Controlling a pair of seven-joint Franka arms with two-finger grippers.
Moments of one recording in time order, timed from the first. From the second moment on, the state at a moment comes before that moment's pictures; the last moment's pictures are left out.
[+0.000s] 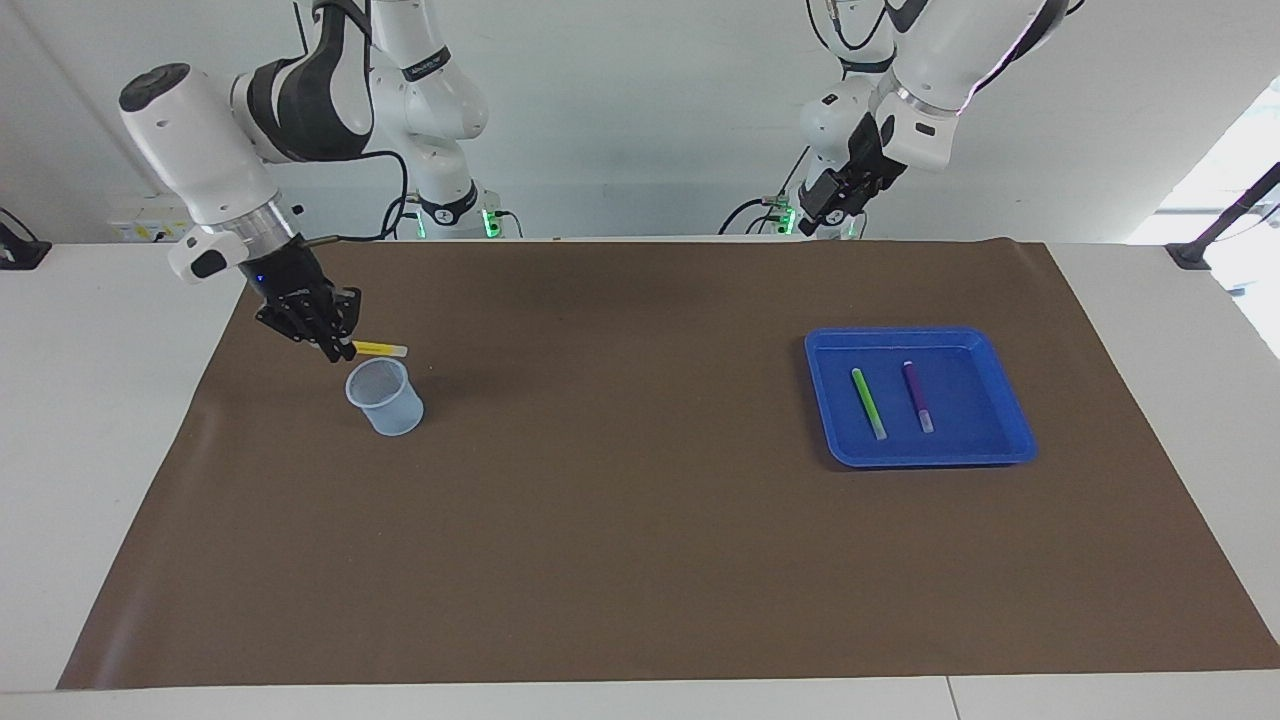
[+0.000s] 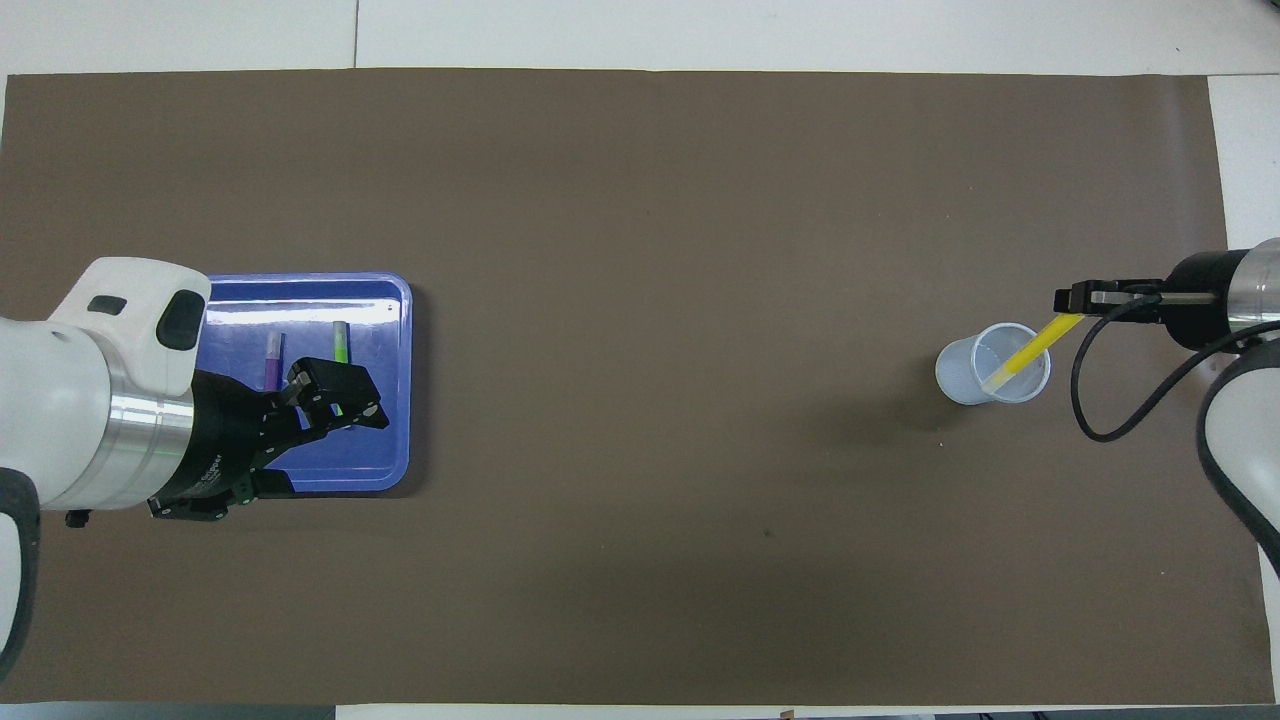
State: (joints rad) left arm 0.51 -0.37 -0.70 -1.89 -0.47 1.55 -0.65; right arm -0.29 -0.14 0.20 -2.04 0.27 2.07 -0.11
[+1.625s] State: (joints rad) left arm 0.42 -0.38 -0.71 -1.89 -0.51 1.81 -1.75; right arm 0.31 -0.13 0.22 -1.94 0.58 2.31 1.36
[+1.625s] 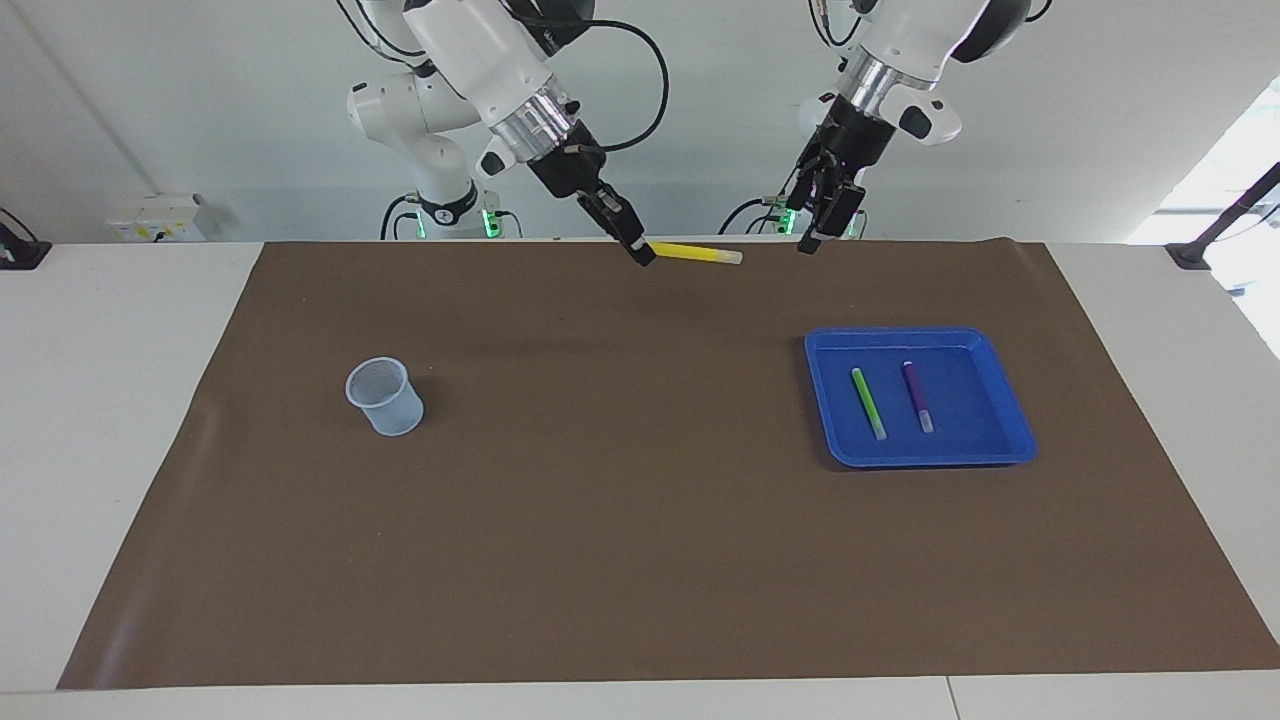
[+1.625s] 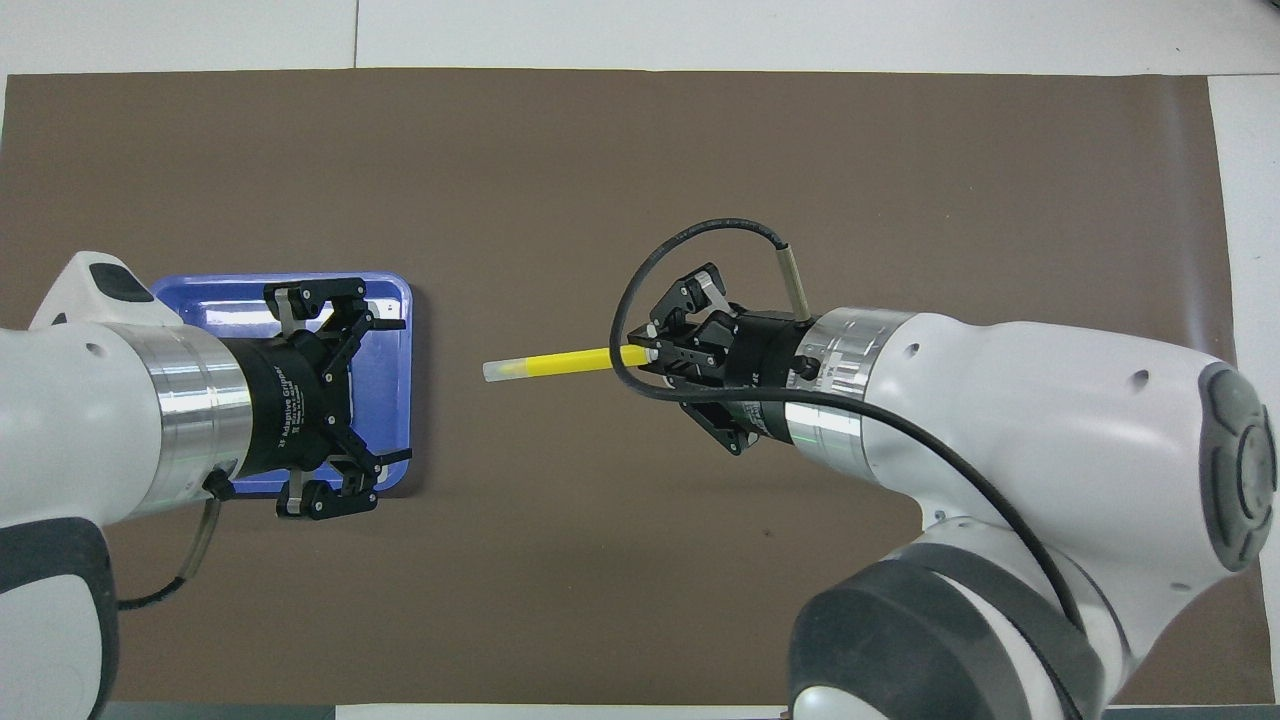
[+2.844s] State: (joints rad) left arm 0.33 -0.49 -0.75 -1.93 -0.46 1.85 -2.12; right arm 0.35 -0.13 0.28 -1.93 0.58 2.31 1.47
